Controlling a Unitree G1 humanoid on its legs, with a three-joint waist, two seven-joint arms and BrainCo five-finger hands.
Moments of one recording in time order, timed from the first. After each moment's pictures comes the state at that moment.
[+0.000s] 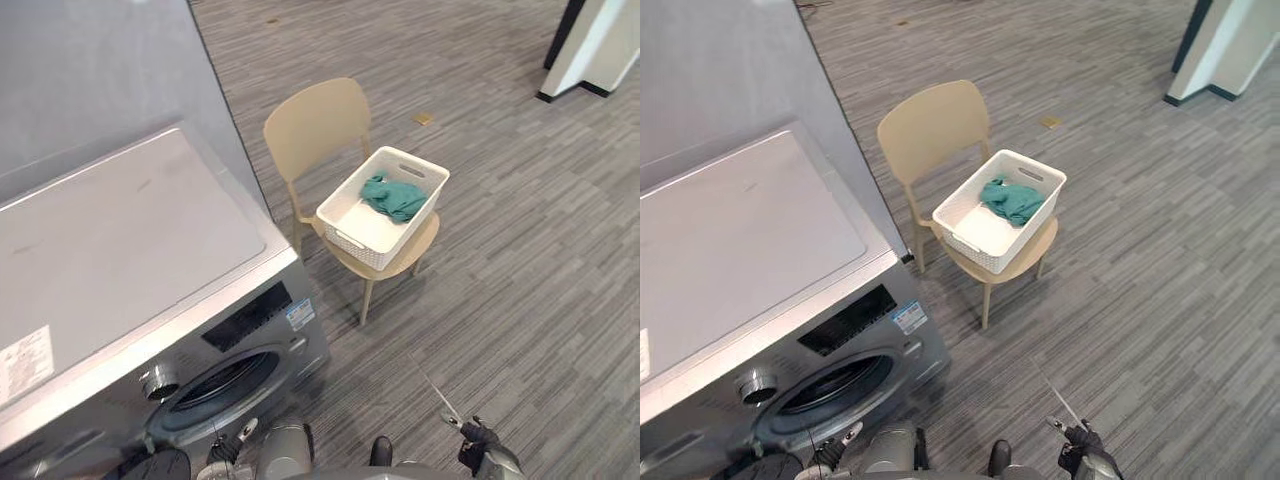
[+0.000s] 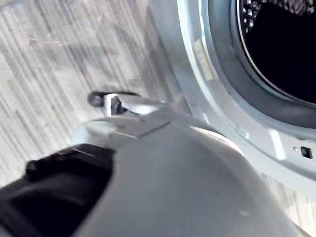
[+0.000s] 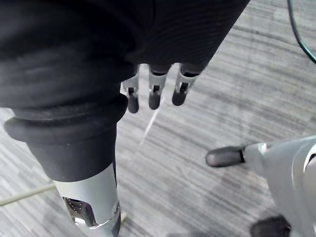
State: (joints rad) left arm 0.08 0.04 0.32 1.11 0.08 -0.05 0.15; right arm -0.06 -0.11 -0.30 1.13 0.26 -0.04 -0.05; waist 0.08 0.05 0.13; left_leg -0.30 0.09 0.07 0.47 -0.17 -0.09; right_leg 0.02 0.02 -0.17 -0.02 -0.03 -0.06
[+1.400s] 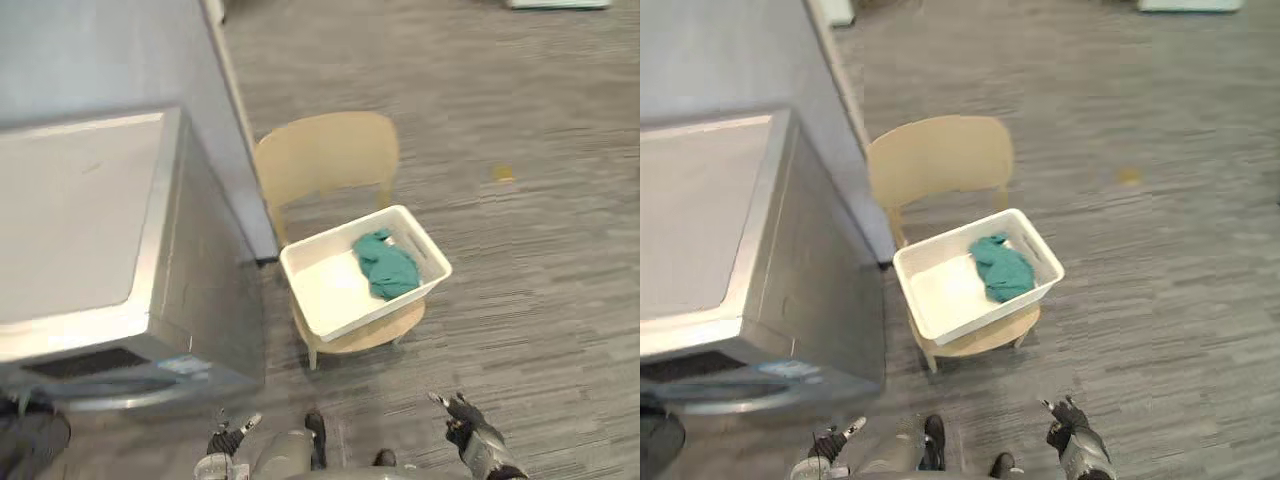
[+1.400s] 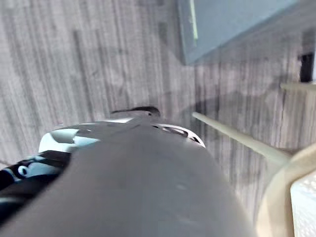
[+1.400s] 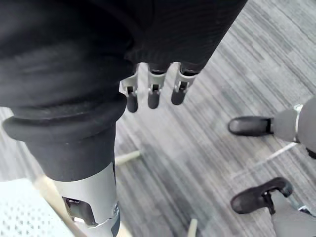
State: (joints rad) left arm 0.07 0.06 0.29 1.08 0.13 -0.04 0.11; right arm -0.11 -0.10 -0.25 1.12 0.33 -0.04 -0.02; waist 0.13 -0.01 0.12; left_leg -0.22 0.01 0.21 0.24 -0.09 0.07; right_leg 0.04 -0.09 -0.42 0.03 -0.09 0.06
